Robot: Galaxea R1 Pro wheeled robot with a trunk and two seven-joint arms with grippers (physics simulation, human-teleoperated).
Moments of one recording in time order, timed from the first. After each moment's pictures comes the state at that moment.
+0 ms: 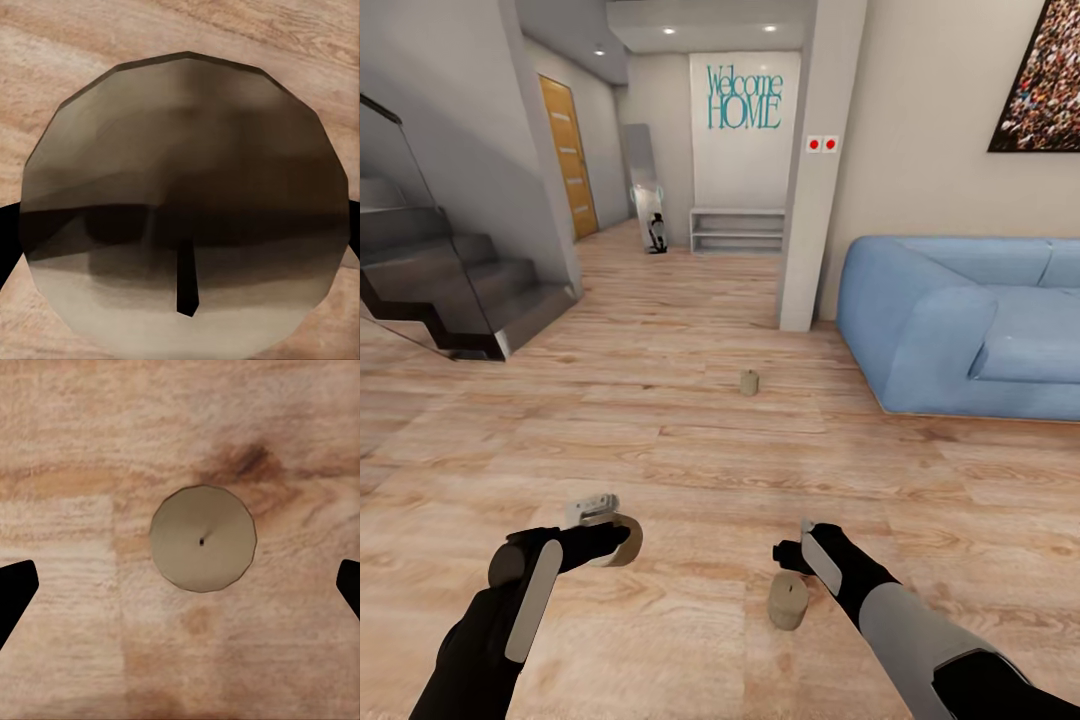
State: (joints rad) left arm -0.38 -0.02 0.06 -1.43 0.30 0.99 0.14; right arm -0.80 0.07 0.27 -0.38 -0.52 0.53 -0.27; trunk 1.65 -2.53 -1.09
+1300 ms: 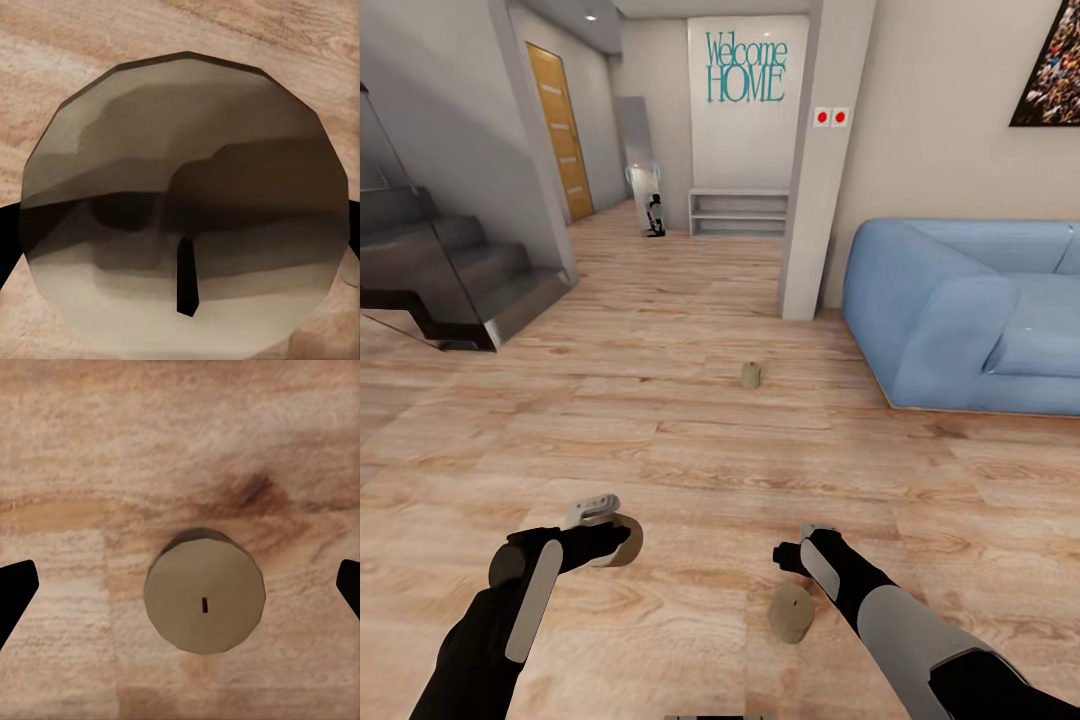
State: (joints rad) left arm -0.38 -0.02 0.06 -1.43 0.30 0.99 0.14; right arm -0.80 0.08 0.27 -0.34 -0.51 0.47 -0.27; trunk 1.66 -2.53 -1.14
